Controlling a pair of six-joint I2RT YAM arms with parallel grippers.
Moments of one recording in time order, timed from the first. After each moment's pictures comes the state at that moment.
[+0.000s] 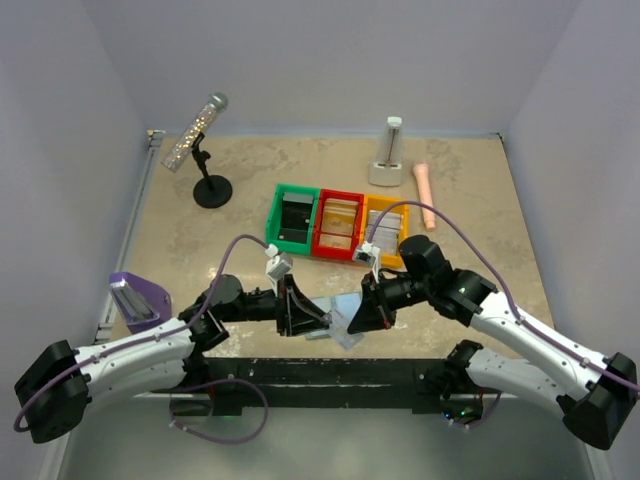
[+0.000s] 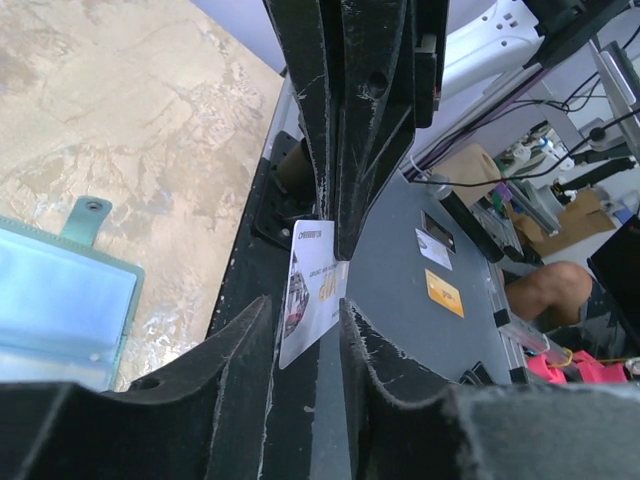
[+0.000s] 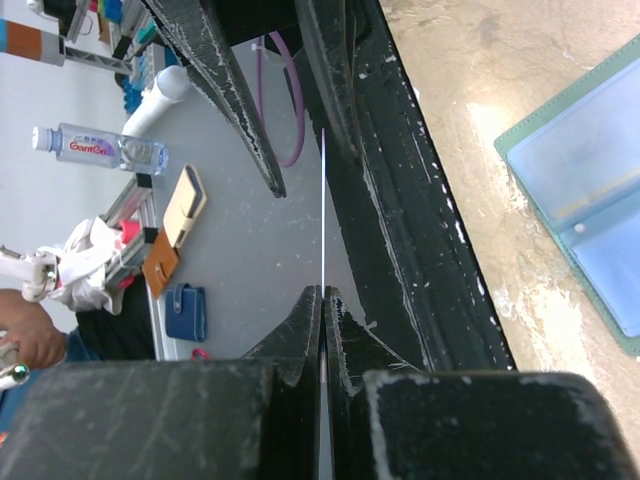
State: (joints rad) left arm -0.91 0.84 0.26 0.57 0.57 -0.69; right arm 0.77 0.90 0.71 -0.48 -0.81 0.37
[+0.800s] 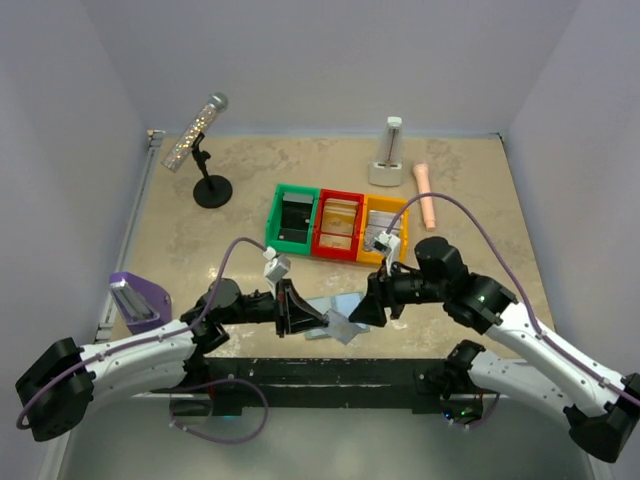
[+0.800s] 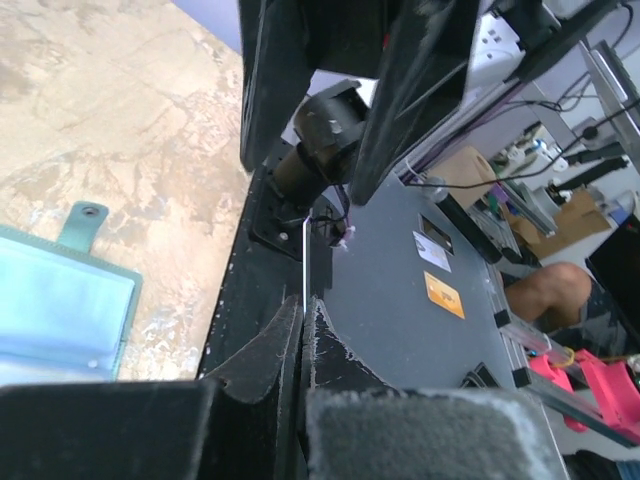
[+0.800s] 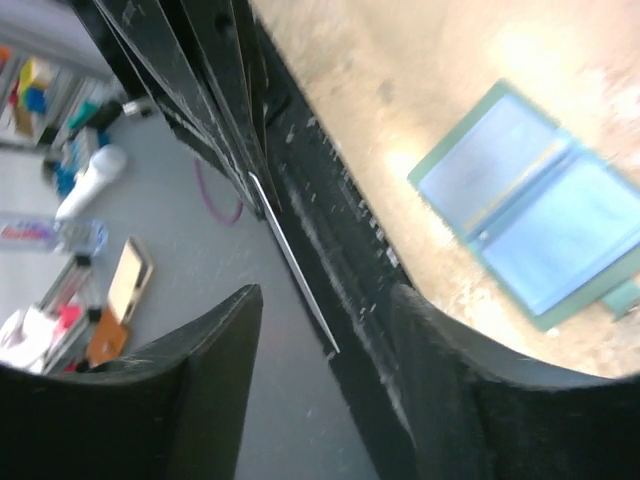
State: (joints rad) left arm -0.91 0.88 0.23 0.68 0.59 -0.70; right arm 0.77 0.81 0.75 -0.53 -0.59 0.41
